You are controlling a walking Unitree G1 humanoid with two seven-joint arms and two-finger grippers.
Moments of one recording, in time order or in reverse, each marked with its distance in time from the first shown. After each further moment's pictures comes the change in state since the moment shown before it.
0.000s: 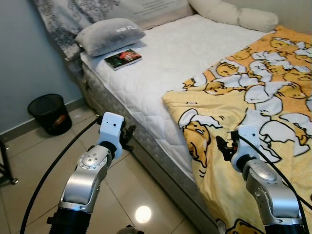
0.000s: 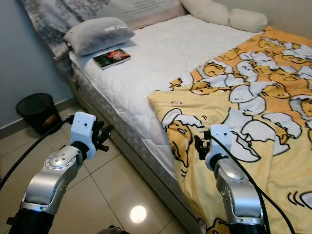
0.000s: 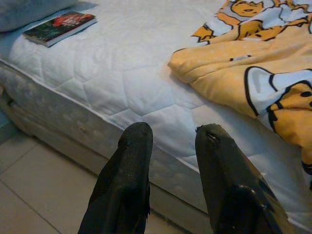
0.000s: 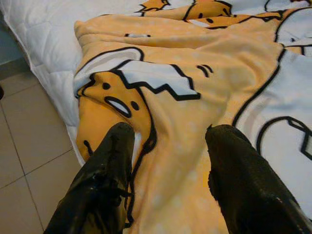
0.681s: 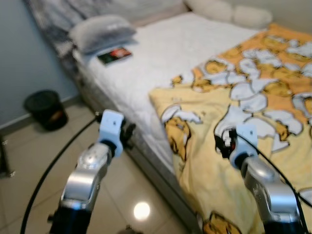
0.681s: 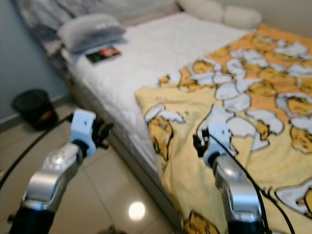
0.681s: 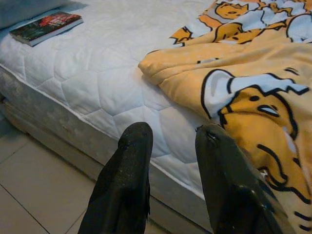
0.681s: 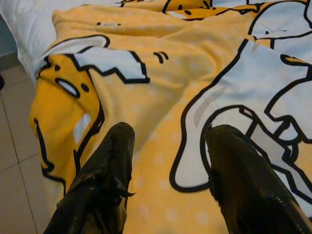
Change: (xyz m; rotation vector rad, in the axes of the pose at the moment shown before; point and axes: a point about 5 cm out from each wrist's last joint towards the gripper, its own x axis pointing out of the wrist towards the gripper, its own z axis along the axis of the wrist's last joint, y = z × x) left arm 0.003 -0.003 0.005 -0.005 -0.013 -0.018; right arm 0.003 0.000 0.001 -0.011 0.011 -0.003
